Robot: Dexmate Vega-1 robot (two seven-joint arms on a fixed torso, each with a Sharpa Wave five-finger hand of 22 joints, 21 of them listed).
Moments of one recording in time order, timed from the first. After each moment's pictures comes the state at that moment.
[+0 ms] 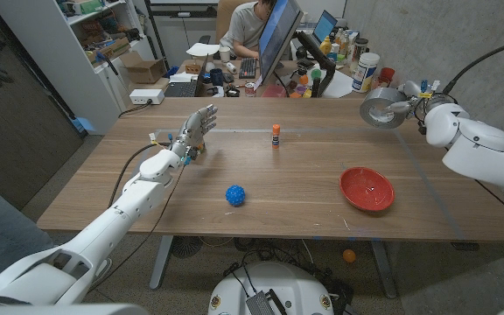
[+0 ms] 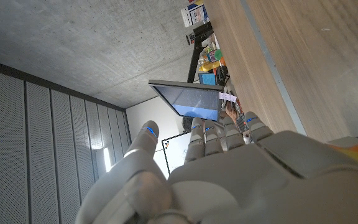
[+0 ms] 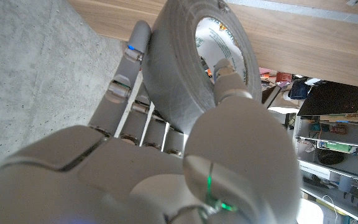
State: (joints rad) left arm 0.78 0.55 0.40 -1.31 -0.63 -0.22 -0.10; left_hand 0.23 0.11 0.55 -0.12 0.17 0.20 0.10 0.19 0.18 0.06 0.05 0.22 0.20 0.01 0.12 0.19 0.18 -0.06 0.19 0.20 0.18; right arm -0.89 -1.21 -0.35 -2.09 -0.14 -0.76 -0.12; right_hand 0.94 -0.01 0.35 -0.18 0.20 0.59 -0.04 0.47 0.33 0.68 -0.02 0.40 0.36 0.75 -0.02 0.45 0.32 0.99 0.02 0.46 0.18
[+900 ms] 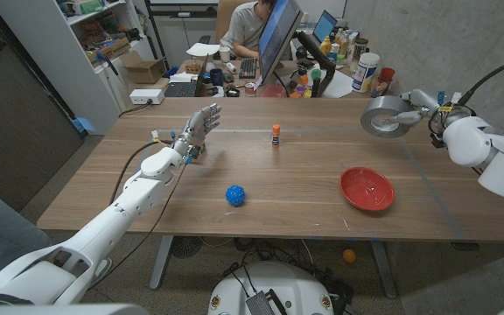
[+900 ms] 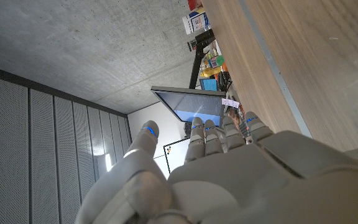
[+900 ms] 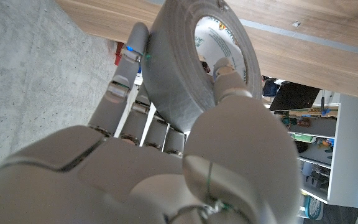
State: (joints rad) left arm 0.77 0.56 0.41 -1.32 -0.63 -0.21 -0.11; left_hand 0.23 0.11 0.55 -0.12 0.17 0.20 0.10 0.19 0.18 0.06 0.05 0.22 0.20 0.01 0.12 0.19 0.18 -0.06 0.19 0.20 0.18; right arm -1.33 -1.32 0.03 -2.20 -0.05 -0.64 -0.20; right_hand 0.95 -0.02 0.36 -0.18 0.20 0.59 -0.04 0.47 0.33 0.68 -0.06 0.40 0.37 0.74 -0.03 0.44 0.34 0.97 0.03 0.45 0.18
